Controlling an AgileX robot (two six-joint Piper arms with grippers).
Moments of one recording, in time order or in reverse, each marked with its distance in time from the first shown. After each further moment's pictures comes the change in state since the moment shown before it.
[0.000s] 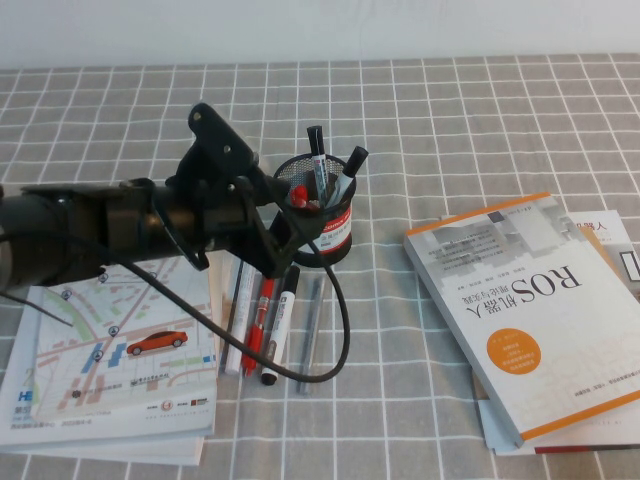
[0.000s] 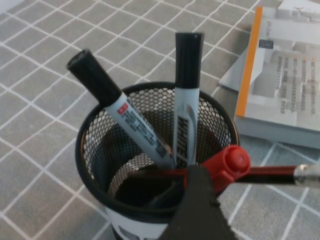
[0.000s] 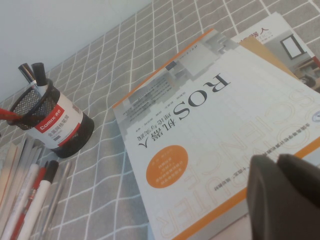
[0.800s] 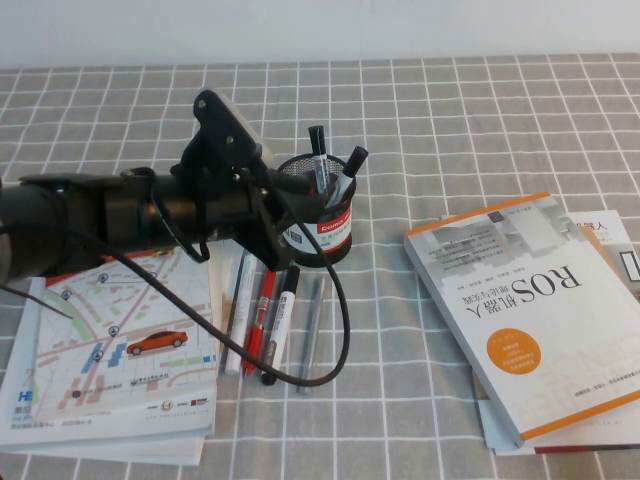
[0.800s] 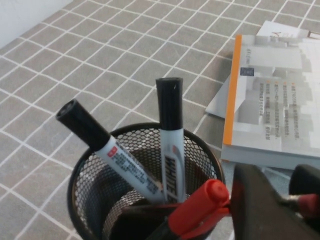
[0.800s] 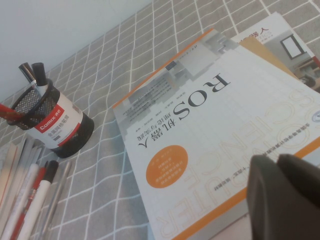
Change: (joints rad) right arm 0.000 0.000 0.000 0.000 0.000 0.000; left arm 0.000 0.002 -0.029 -0.002 0.063 0.038
